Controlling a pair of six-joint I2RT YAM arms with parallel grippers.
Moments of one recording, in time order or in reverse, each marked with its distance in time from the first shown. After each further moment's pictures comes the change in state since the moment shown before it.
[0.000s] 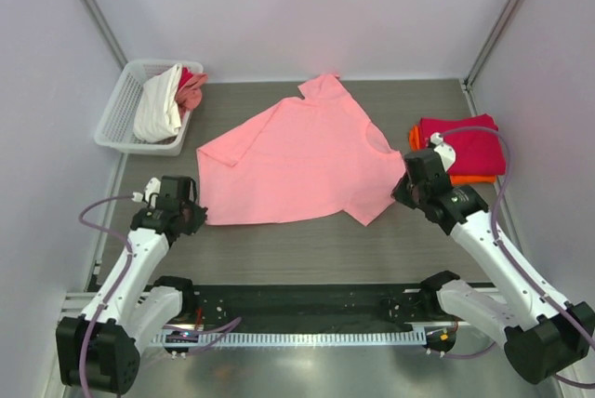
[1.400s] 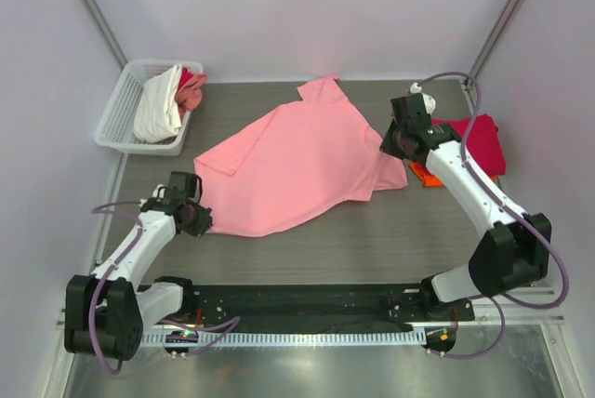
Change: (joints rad) left arm 0.013 0.180 -0.006 -0.002 0.061 -0.104; right arm -0.099 0.453 0.381 0.045 -0.053 -0.162
